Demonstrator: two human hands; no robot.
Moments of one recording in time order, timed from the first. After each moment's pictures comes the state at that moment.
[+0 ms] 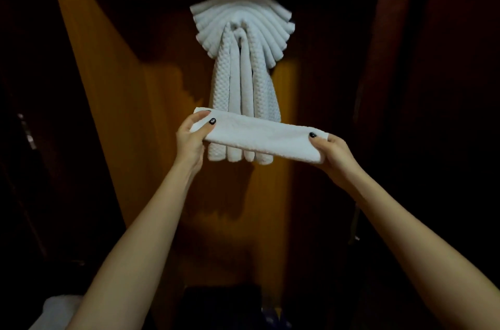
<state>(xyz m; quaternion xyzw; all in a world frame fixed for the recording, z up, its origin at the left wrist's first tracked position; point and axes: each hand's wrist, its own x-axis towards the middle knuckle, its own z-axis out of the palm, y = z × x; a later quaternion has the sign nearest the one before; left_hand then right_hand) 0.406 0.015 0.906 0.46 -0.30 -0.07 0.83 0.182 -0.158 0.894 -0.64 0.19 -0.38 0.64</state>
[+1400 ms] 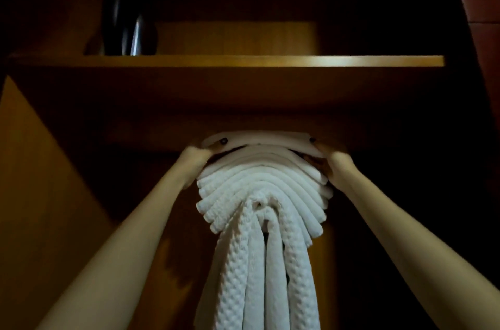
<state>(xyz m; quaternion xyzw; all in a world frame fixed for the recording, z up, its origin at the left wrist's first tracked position) 0.627 -0.132 1.196 0.54 -0.46 0.03 0.70 0.421 -0.329 1.194 -0.58 0.01 -0.53 0.62</state>
